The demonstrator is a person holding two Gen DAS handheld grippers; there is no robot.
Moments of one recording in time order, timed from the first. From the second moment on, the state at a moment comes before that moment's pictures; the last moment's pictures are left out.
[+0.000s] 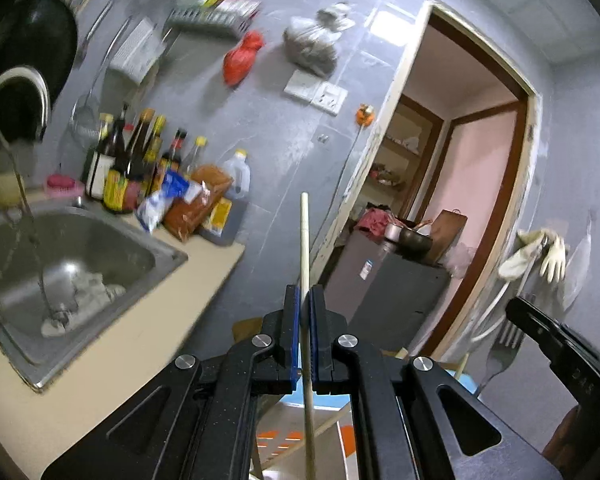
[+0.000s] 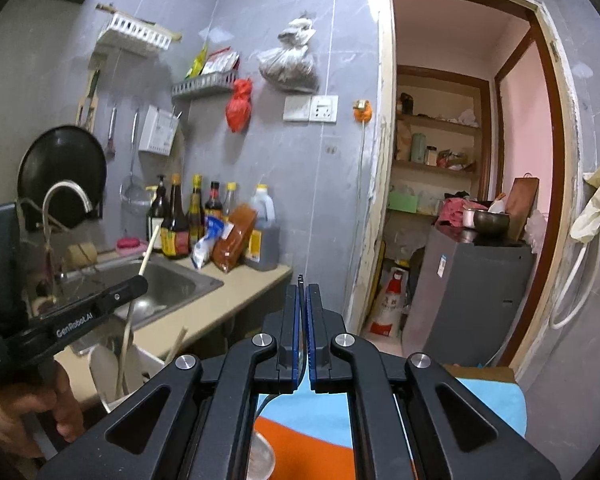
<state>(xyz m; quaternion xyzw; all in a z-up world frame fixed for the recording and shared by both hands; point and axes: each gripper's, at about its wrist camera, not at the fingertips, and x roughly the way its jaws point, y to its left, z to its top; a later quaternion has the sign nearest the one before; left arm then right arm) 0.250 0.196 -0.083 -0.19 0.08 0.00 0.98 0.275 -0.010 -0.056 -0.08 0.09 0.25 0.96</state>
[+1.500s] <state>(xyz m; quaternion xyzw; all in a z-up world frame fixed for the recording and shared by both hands) 0.186 -0.007 -0.051 -0.05 0.13 -0.01 0.99 0.249 -0.225 -0.038 0.05 0.13 0.20 0.97</state>
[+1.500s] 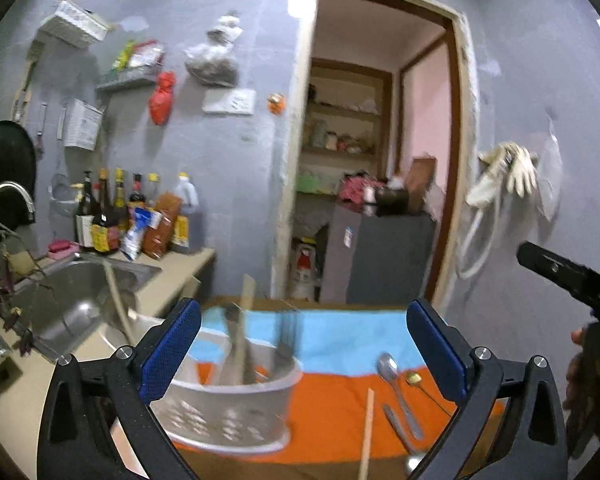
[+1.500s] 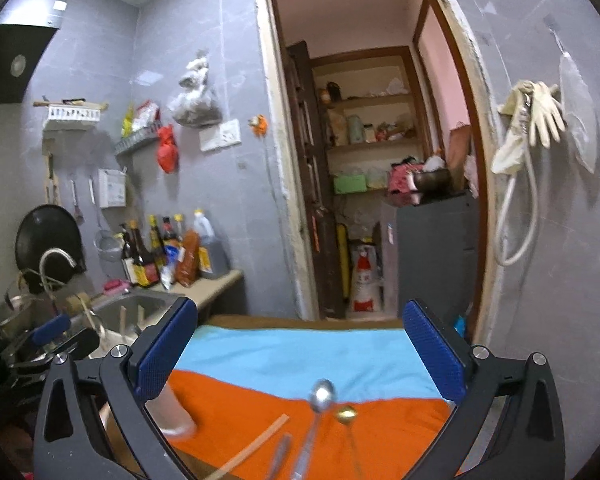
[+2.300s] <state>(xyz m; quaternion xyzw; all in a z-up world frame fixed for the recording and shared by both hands) 0.269 -0.095 -0.172 0.00 0.40 -0.03 0.92 0.334 -0.266 -0.181 0.03 0.37 0.23 0.90</state>
